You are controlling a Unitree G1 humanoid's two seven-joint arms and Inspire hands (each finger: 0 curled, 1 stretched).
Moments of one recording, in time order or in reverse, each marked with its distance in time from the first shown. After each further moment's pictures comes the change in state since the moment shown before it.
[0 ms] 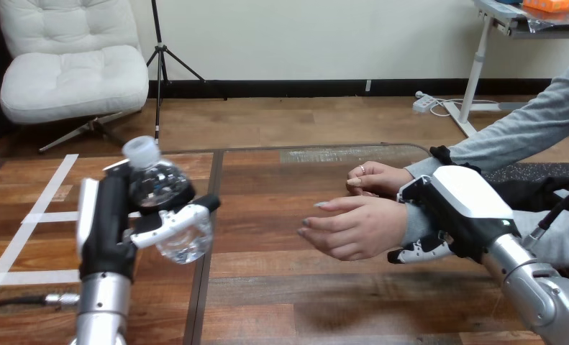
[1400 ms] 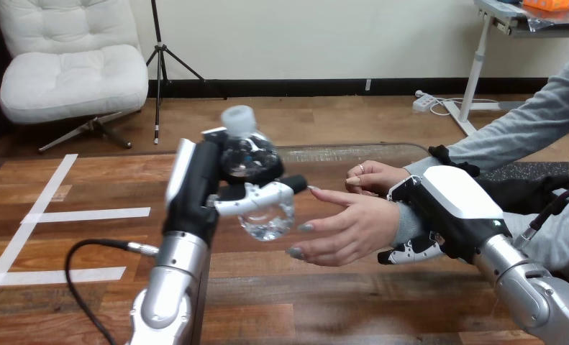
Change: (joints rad) left arm -0.177 -0.110 -0.124 0.077 0.012 0.041 -0.109; right arm 0.000 0.013 0.006 -0.007 -0.002 -0.026 -0.004
